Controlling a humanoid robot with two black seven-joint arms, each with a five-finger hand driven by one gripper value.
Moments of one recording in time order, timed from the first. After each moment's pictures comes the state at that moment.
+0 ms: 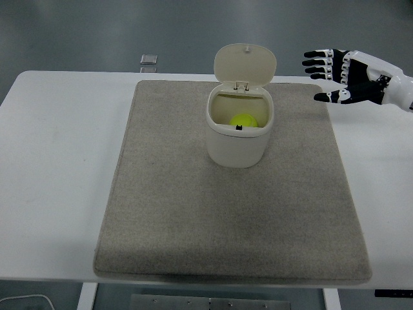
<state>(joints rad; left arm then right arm) 0.01 0.00 -0.28 -0.11 0.18 -0.04 -0.02 1.07 -0.64 0.23 0.87 -0.47 0.47 0.43</state>
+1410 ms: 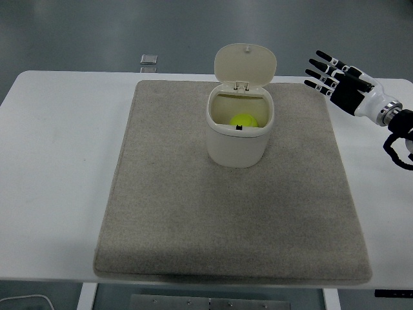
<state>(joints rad) 0.01 0.00 -0.28 -0.11 0.18 -0.04 -0.02 0.97 -0.43 0.34 0.66 0.28 0.39 0.06</state>
